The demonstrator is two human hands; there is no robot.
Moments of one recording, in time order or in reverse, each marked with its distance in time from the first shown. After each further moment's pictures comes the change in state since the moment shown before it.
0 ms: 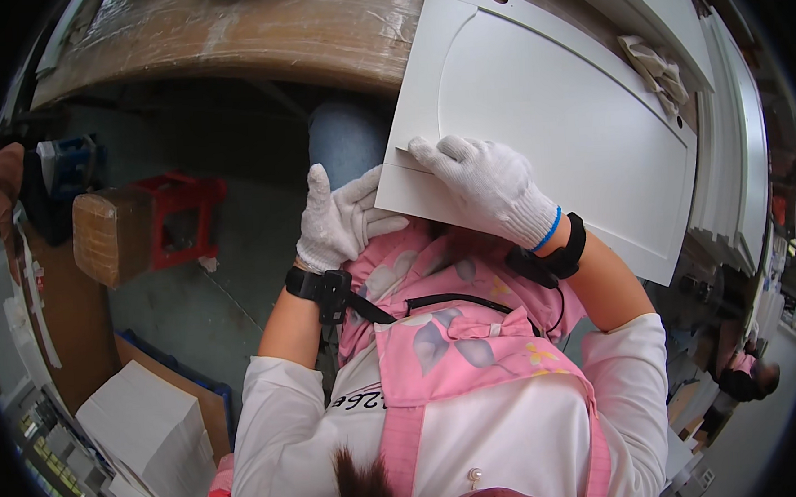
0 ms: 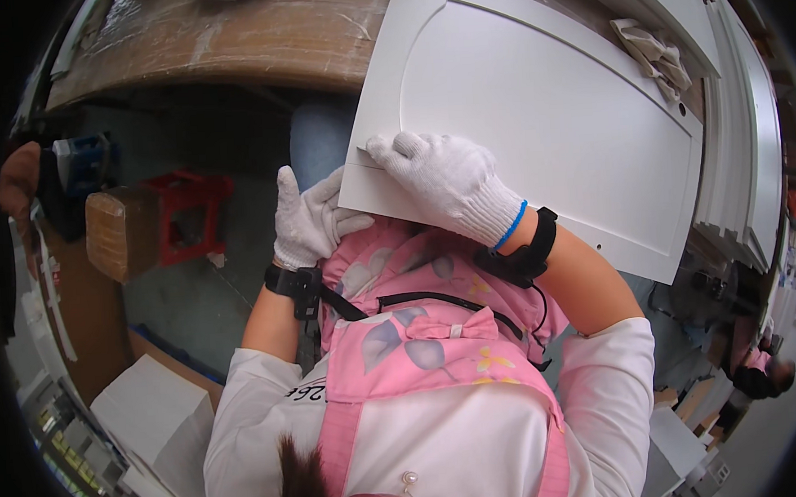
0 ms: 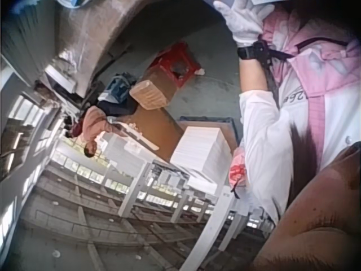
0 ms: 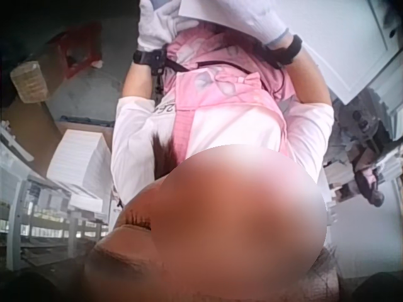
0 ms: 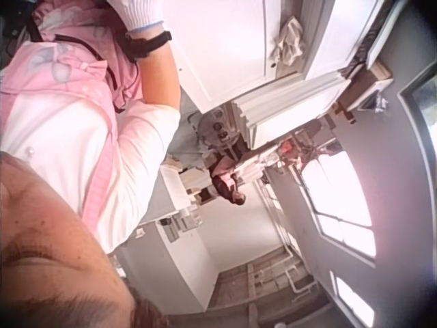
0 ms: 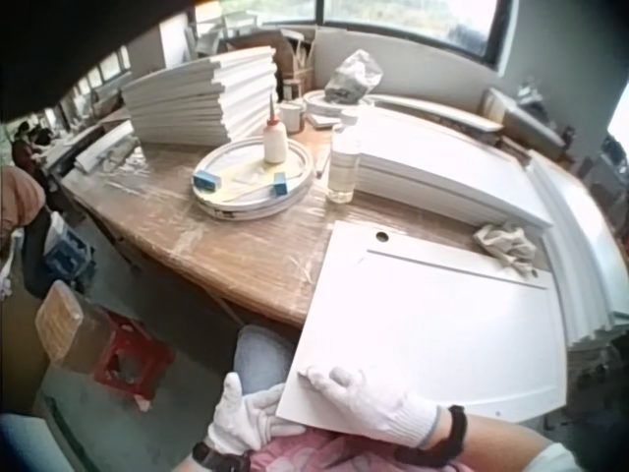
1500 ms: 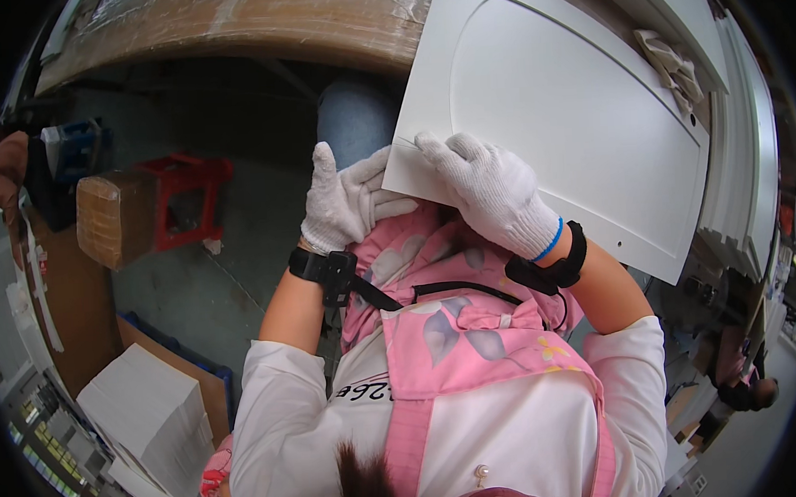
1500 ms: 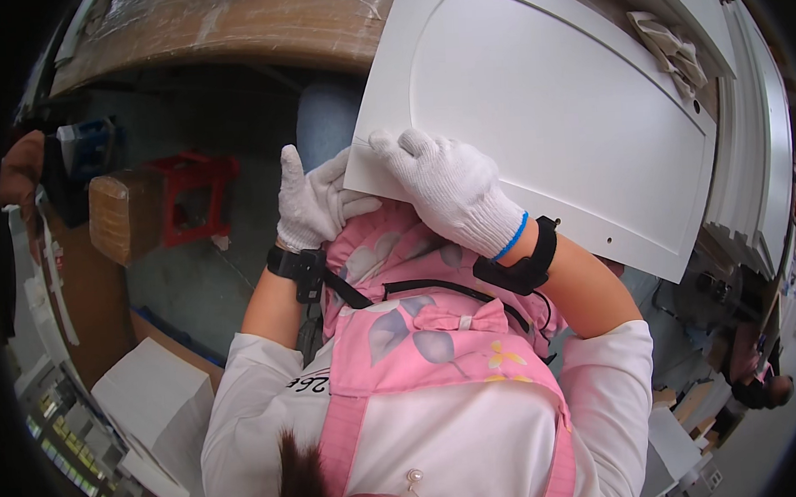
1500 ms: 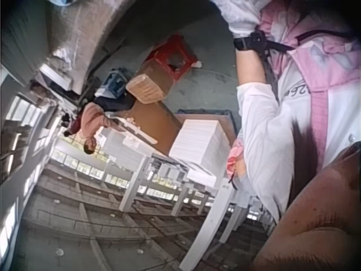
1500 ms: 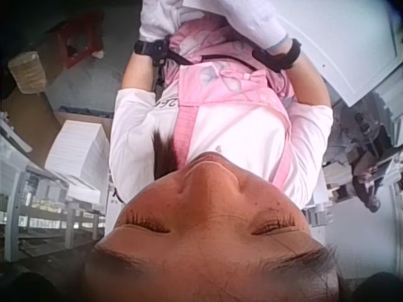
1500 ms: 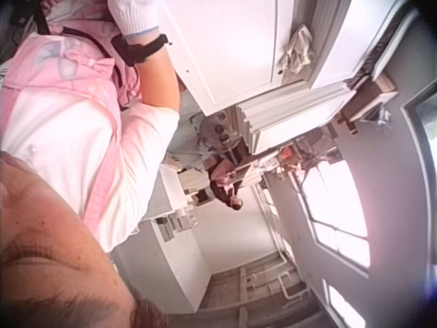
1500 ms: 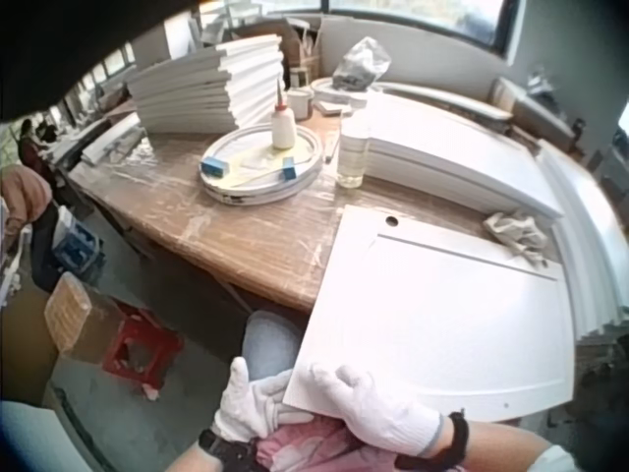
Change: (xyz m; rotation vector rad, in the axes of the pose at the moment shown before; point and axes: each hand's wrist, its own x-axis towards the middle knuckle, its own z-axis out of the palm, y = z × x) left_hand -0.001 0.001 0.006 0.044 0.071 -0.013; right_hand -0.013 -0.020 0.014 0.148 0.029 -0.014
